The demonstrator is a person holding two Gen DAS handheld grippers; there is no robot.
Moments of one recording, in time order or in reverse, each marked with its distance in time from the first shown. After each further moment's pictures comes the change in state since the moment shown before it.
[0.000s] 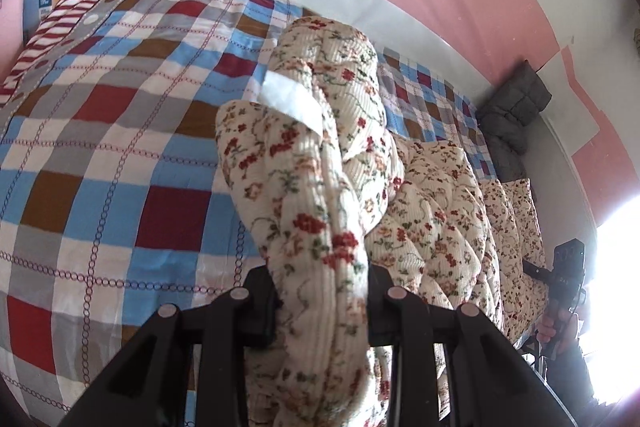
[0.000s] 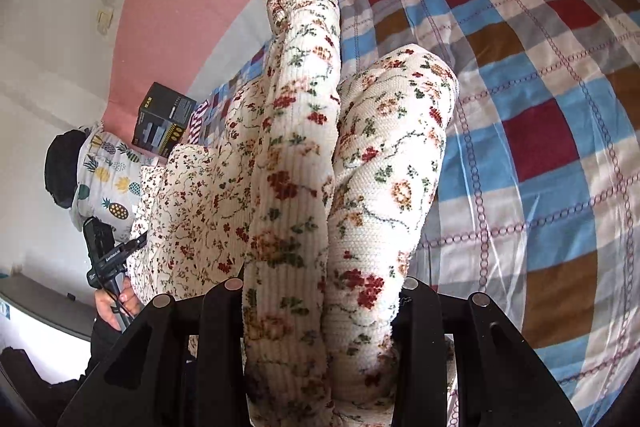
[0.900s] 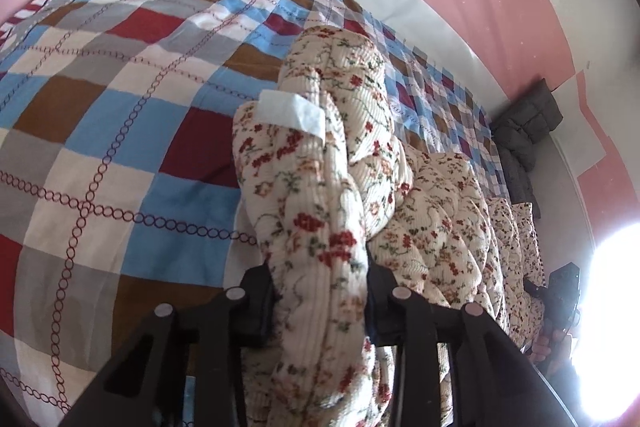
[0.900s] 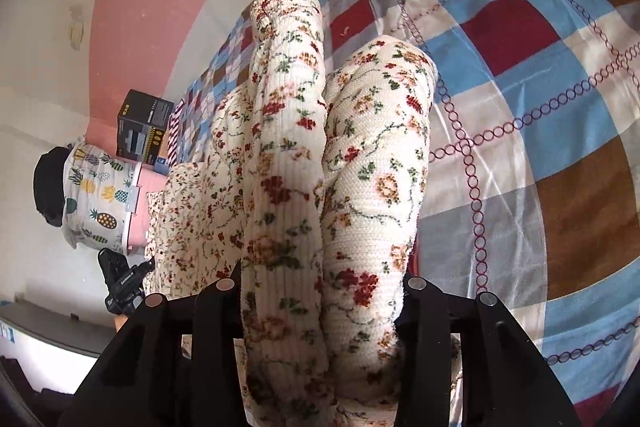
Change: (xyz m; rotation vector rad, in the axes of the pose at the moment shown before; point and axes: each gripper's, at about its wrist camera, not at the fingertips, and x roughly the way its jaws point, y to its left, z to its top) left arm 0.020 0.054 -0.055 -0.097 -0.030 -0.021; right arm 0.031 -0.012 -0.051 0.102 -0.005 -0.007
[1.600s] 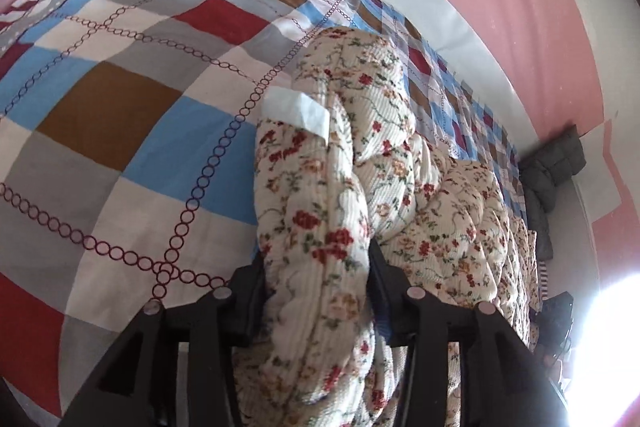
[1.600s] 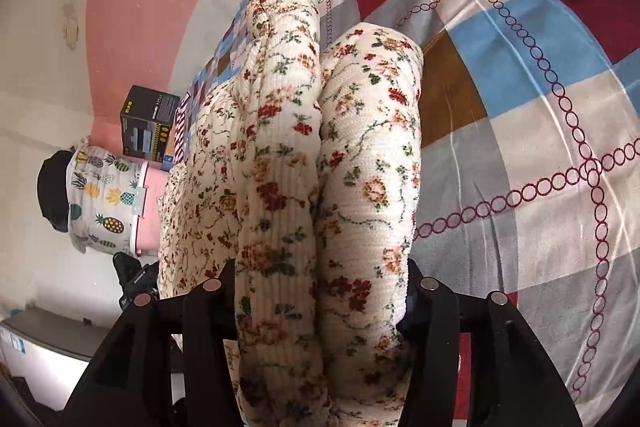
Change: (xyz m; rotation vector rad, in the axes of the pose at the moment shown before) left arm 0.019 0.094 0.031 -0.149 -0.035 0.044; right arm 0.087 -0.006 0.019 0.022 0.060 0.055
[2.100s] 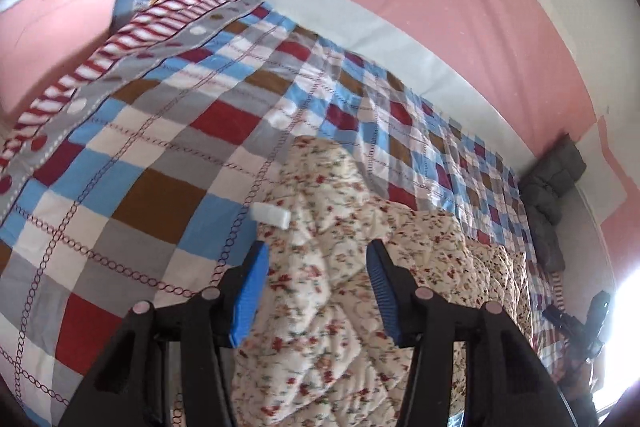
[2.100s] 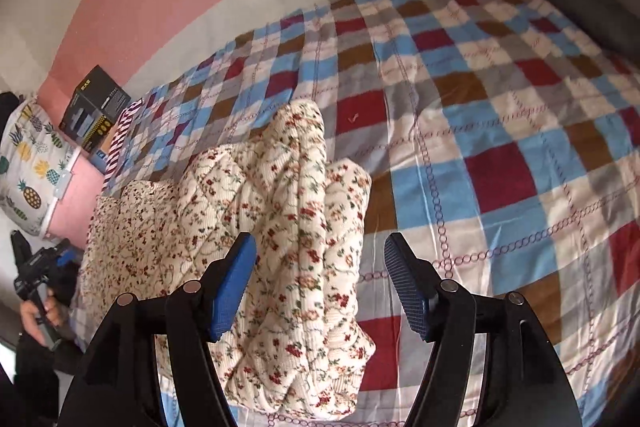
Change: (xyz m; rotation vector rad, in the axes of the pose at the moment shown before) left arm -0.082 -0.059 0.013 0.139 -0.178 0.075; right arm -0.083 0.092 -0.004 -0.300 -0.243 -0.413
